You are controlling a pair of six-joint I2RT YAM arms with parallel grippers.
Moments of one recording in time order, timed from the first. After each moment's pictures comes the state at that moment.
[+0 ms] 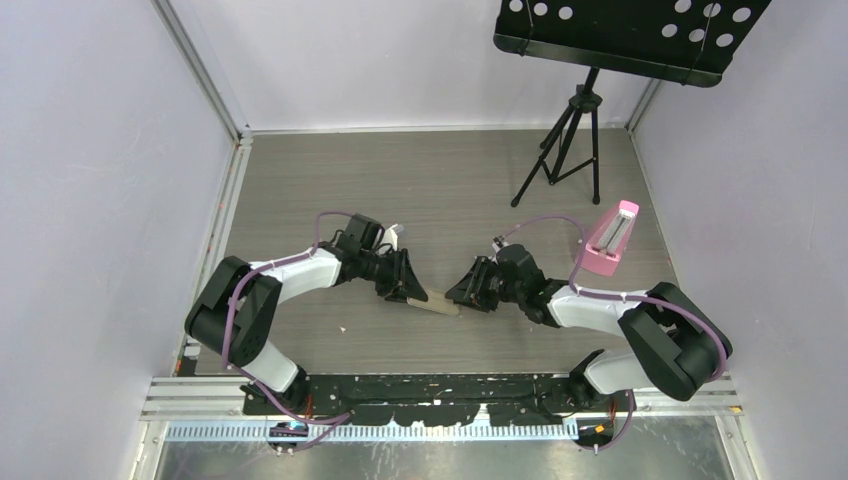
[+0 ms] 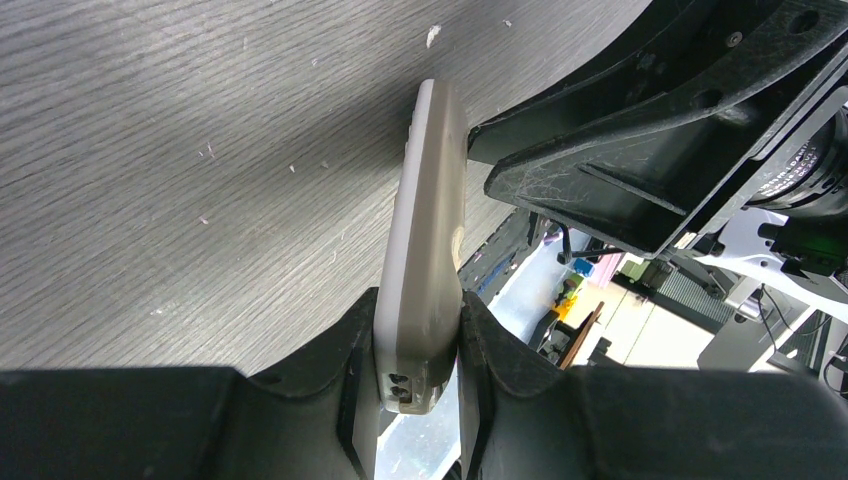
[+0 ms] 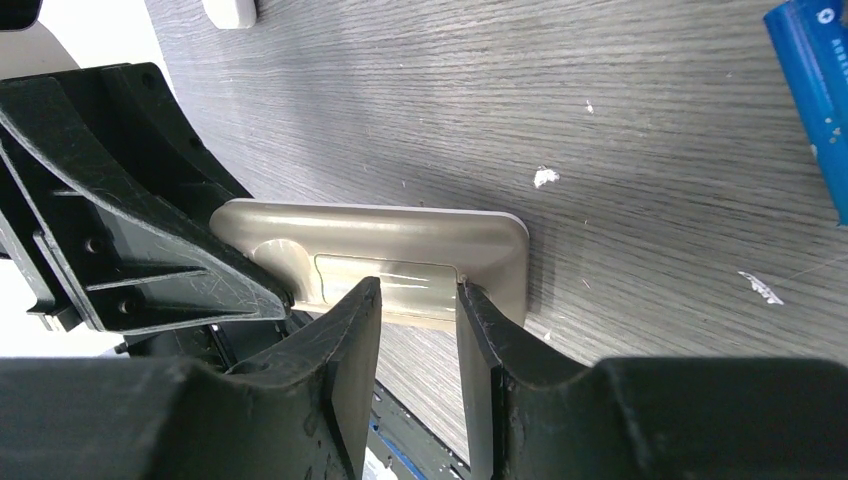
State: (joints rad) left arm -0.52 1.57 0.75 -0.15 0.73 -0.73; right arm 0.65 1.37 0.42 0.29 -0.29 1.09
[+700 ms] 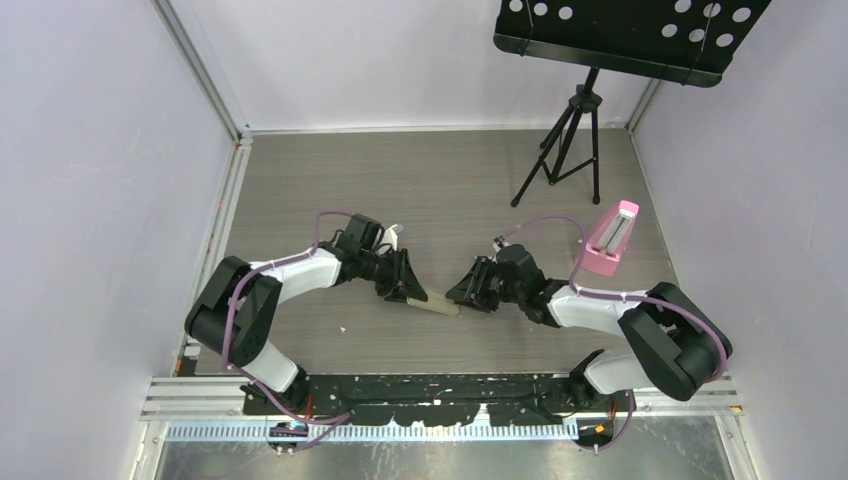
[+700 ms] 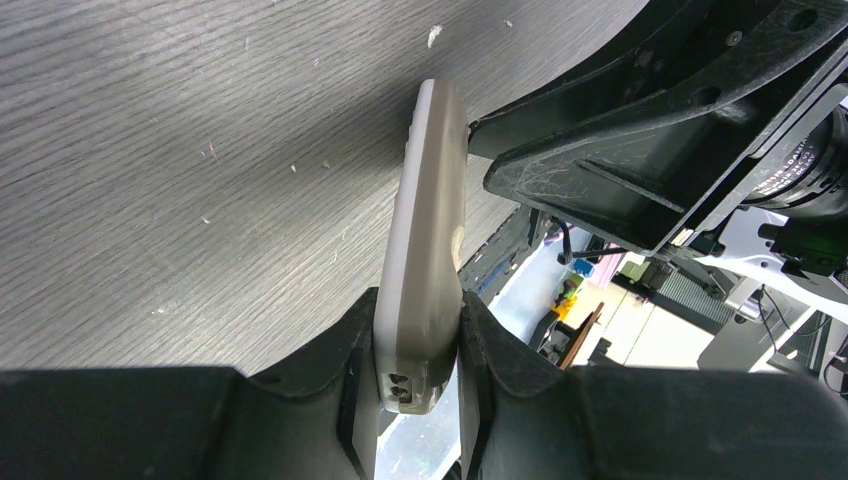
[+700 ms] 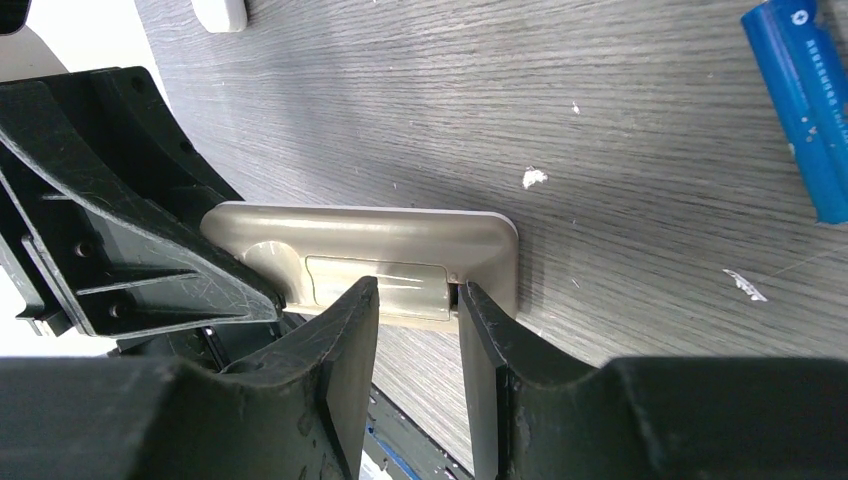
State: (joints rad) left arm -0.52 1.57 0.75 -0.15 0.73 -0.73; right arm 0.65 1.37 0.42 0.28 -0.27 1.08
